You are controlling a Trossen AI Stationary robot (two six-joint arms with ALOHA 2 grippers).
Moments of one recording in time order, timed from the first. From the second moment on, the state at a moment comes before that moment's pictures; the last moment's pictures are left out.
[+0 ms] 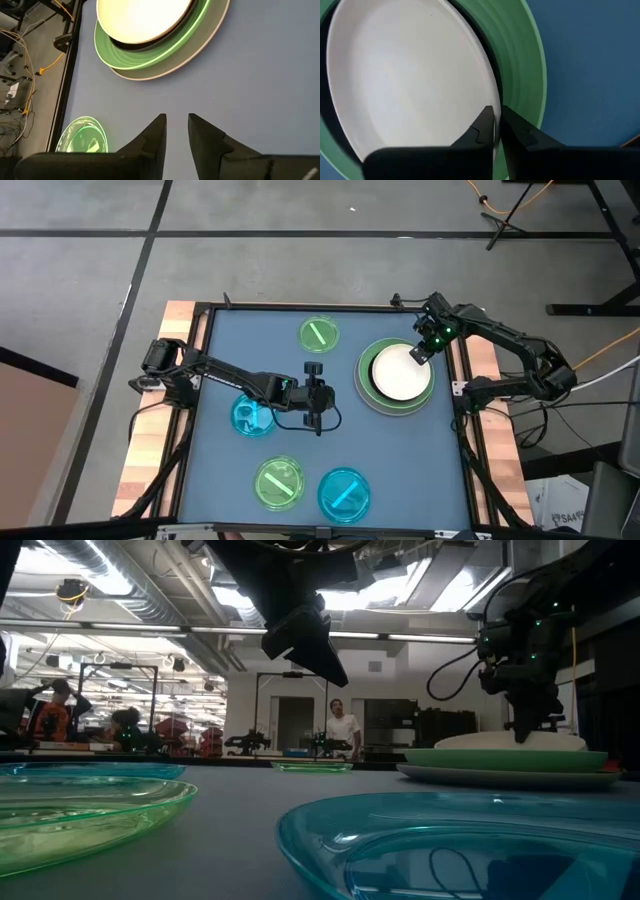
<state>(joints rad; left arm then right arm) -0.14 1.80 1.24 -0.29 -0.53 0.18 -0.98 1.25 0.76 -0.89 -0.26 -0.15</state>
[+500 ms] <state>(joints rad) -0.14 1.80 1.24 -0.29 -0.53 0.18 -0.98 1.25 0.76 -0.89 -0.26 -0.14</state>
